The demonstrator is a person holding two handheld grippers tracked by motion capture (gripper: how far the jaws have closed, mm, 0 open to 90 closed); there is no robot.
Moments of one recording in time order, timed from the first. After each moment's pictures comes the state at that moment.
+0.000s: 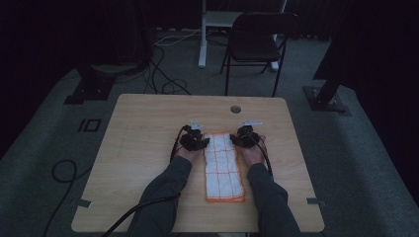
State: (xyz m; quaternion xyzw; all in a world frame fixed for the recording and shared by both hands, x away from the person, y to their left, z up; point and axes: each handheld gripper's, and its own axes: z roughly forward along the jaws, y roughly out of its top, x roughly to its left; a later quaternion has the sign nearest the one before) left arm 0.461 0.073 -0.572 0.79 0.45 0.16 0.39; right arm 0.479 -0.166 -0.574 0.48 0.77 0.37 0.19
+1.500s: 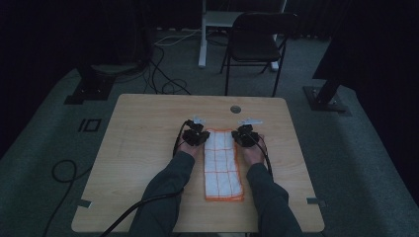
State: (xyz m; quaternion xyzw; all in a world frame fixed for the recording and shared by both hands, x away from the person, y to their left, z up) left arm 0.466 0.064 -0.548 0.79 0.44 0.15 0.39; right arm 0.471 -0.162 -0.560 0.47 0.77 0.39 0.20
